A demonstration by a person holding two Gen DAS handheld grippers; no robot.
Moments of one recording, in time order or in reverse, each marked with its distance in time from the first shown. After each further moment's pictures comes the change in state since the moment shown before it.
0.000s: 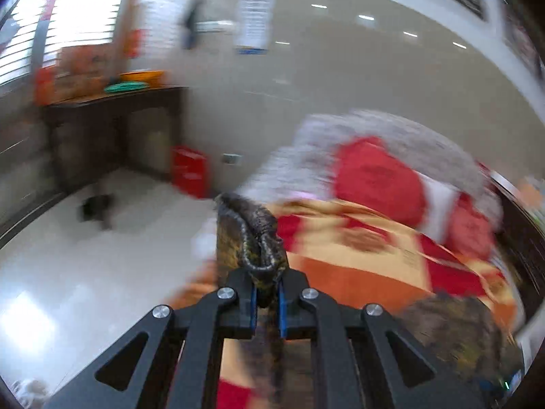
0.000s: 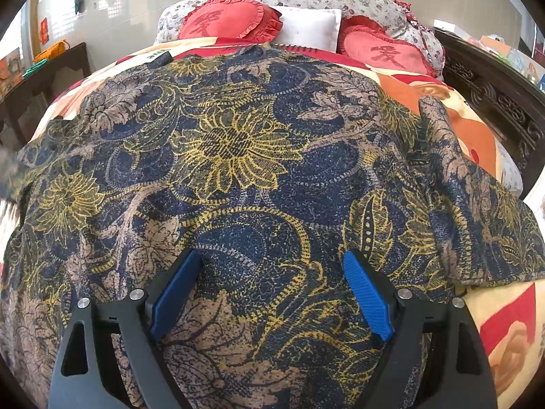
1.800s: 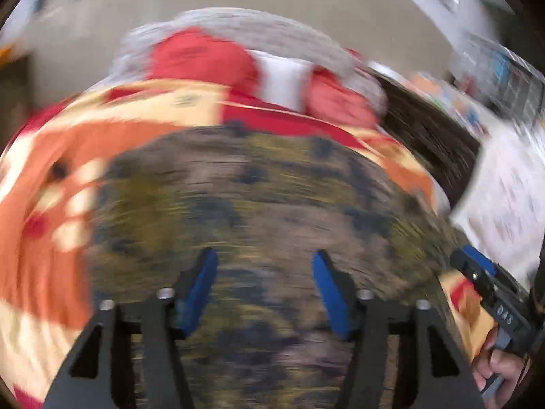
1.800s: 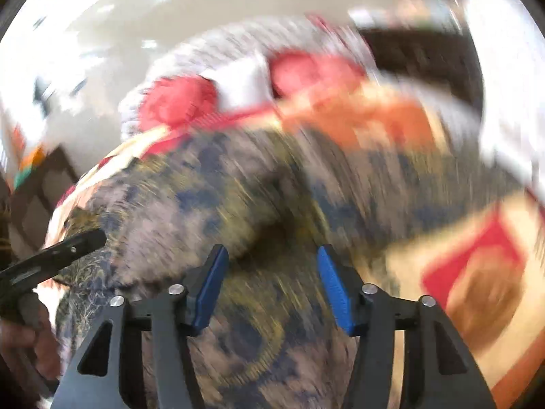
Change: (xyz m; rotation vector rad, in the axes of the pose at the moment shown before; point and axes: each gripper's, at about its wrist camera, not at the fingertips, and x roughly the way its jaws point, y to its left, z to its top) left arm 0.055 -0.231 -0.193 0.135 0.292 -0.407; right arm -0.096 -0.050 -0.004 0.173 -0.267 0.000
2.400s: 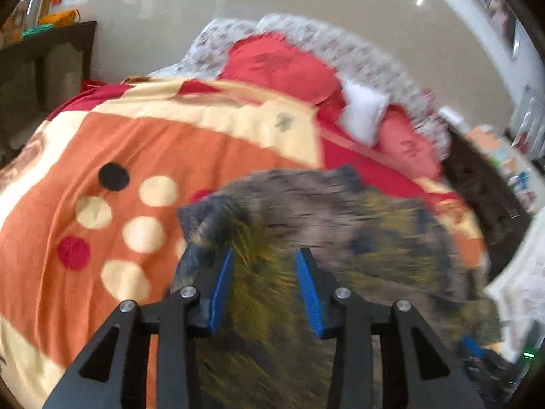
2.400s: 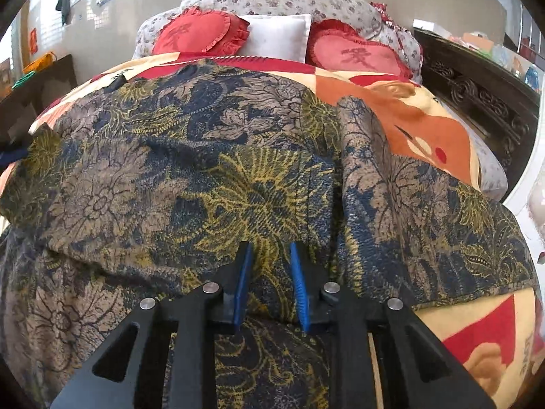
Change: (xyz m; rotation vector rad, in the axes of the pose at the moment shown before) left arm 0.048 0.060 0.049 -0.163 -0.024 0.201; right arm 0.085 -0.023 -0.021 -0.140 0.219 -0.030
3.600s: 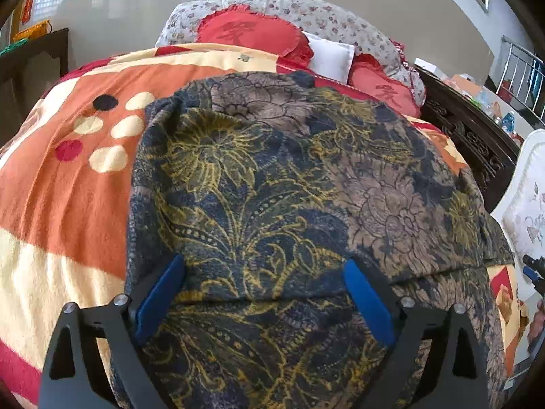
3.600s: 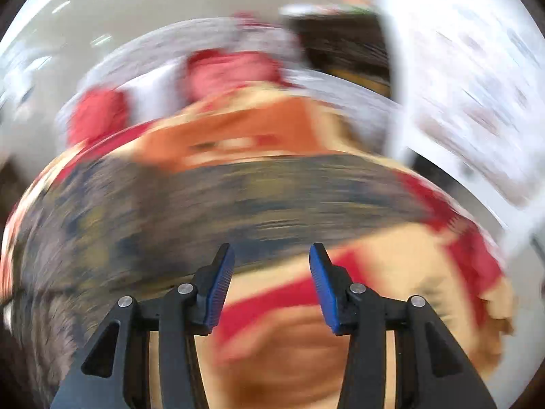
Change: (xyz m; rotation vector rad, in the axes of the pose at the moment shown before) left arm -0.037 -0.022 -0.099 0.157 0.065 -0.066; right arm -0.094 -0.256 -0.063 0.579 -0.052 -0.149
